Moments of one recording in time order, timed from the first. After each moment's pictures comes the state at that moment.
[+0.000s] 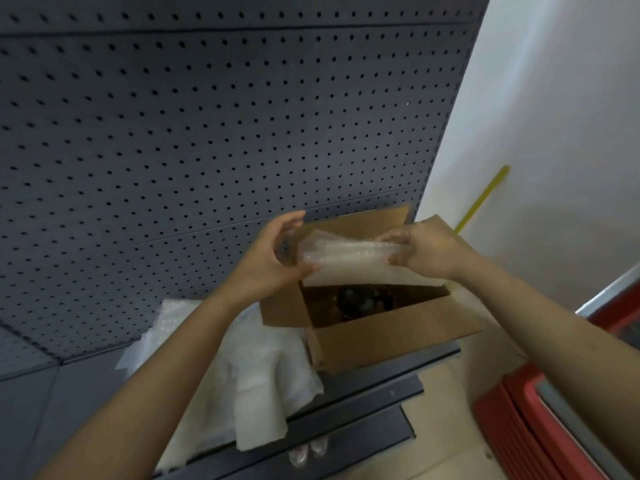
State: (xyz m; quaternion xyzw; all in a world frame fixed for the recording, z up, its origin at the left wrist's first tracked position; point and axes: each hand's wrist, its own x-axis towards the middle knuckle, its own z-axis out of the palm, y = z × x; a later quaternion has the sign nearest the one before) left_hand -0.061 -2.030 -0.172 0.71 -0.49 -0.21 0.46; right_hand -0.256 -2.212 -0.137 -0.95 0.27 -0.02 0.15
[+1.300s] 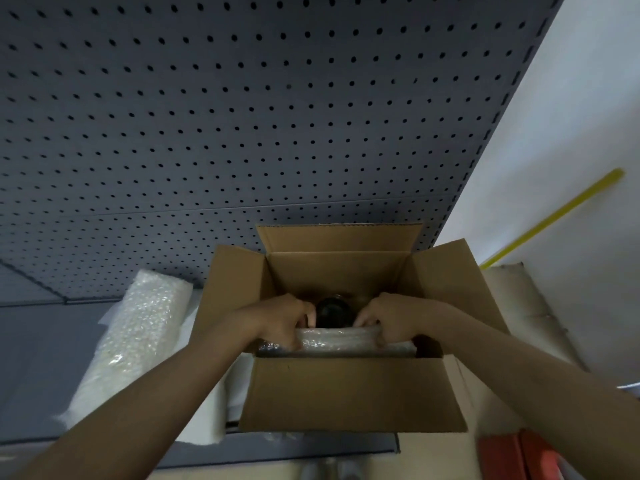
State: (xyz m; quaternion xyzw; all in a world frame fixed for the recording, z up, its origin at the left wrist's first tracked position) left_hand -0.089 -2.138 -0.260 0.79 -0.47 -0.40 0.02; right_hand -0.226 -2.326 -0.257 -0.92 0.03 0.33 0.22
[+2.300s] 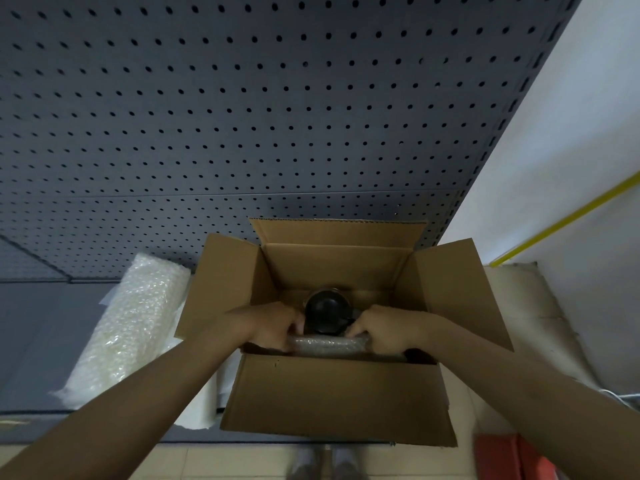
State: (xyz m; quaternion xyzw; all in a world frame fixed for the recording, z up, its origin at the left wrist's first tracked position) left_hand -0.100 -2.136 -0.277 0.78 -0.45 -0.43 -0.01; right_hand -0.228 -2.325 -0.288 -0.90 -0.01 0.36 0.25
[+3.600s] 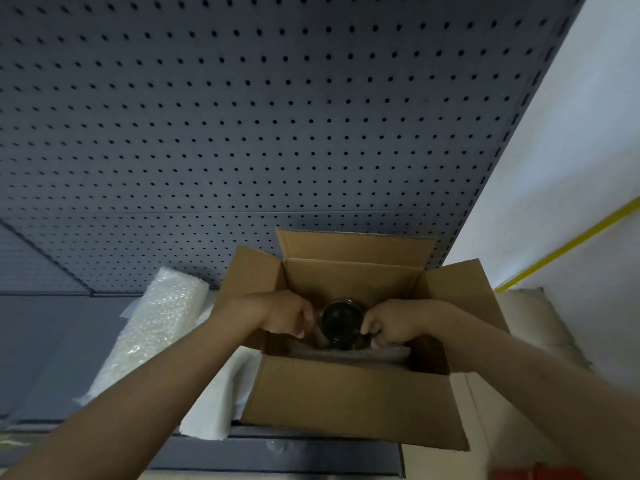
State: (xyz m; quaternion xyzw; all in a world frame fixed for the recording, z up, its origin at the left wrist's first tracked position) left_hand -0.090 -2.131 -0.236 0.82 -0.42 -0.38 -0.03; right_hand -0.214 -2.320 -0.245 -0.88 0.08 0.40 0.23
